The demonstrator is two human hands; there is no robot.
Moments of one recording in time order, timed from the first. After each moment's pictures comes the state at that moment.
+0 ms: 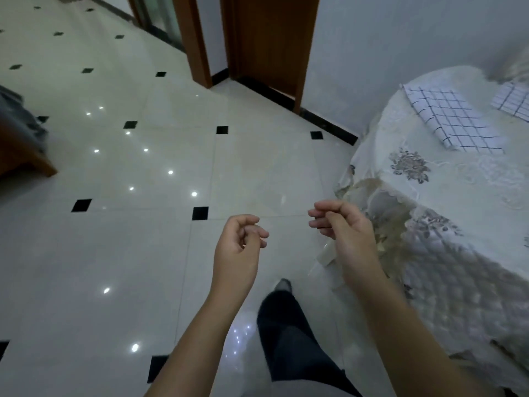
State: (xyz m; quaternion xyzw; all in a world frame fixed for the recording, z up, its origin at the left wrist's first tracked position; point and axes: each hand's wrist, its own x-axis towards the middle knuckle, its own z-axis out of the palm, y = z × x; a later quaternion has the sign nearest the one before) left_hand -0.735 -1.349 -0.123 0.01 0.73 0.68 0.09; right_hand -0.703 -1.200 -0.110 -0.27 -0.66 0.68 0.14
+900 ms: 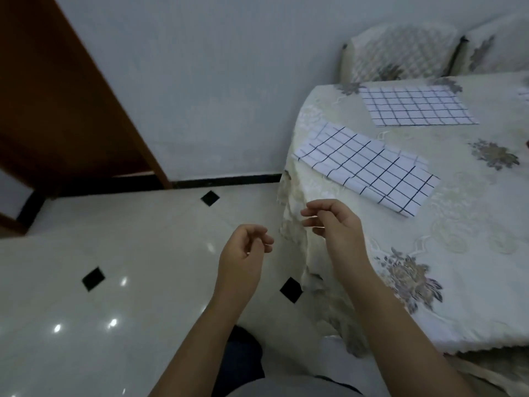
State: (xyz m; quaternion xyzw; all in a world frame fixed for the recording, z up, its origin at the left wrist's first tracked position) left_hand -1.197 -0.979 -0.131 0.33 0.69 0.53 0.36; right_hand -1.079 -0.894 -0.111 -0.50 -0.49 0.60 0.39
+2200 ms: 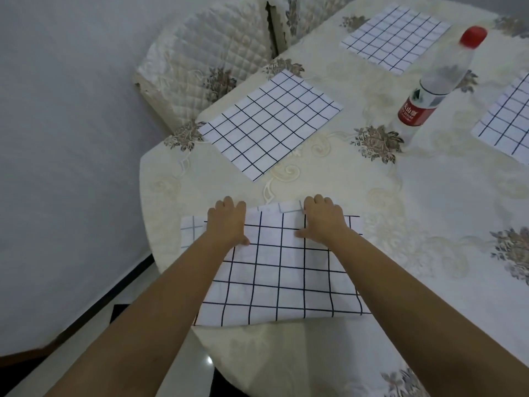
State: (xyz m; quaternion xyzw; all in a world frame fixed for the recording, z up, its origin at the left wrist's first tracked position) left_hand -1.141 -0.453 -0.227 0.81 0.53 -0.22 0.10; right_hand -0.956 -0.512 -0.231 -0.76 -0.62 0.20 -0.09
